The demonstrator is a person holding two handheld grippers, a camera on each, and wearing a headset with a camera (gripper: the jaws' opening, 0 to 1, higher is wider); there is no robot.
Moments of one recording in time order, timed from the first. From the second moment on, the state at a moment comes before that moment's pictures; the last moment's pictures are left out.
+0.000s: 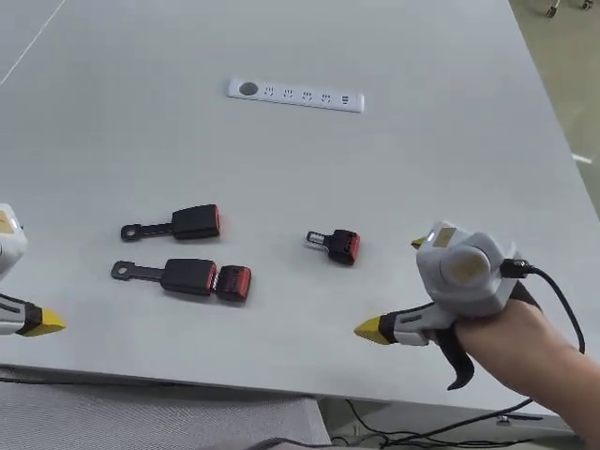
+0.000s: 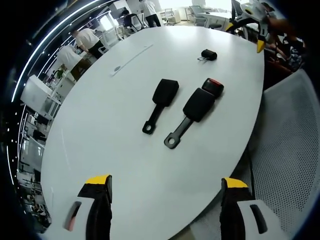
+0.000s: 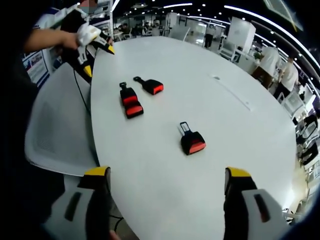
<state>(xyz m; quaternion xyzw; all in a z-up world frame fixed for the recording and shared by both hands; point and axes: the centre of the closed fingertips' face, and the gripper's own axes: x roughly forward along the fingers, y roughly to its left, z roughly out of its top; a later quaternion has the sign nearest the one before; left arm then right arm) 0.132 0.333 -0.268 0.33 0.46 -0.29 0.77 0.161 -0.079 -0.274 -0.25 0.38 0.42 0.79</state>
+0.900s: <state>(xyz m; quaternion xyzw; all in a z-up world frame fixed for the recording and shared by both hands) 0.128 0.343 -0.256 0.29 0.45 -0.25 0.81 0.151 -0.075 -0.261 -0.21 0.36 0.41 0.81</state>
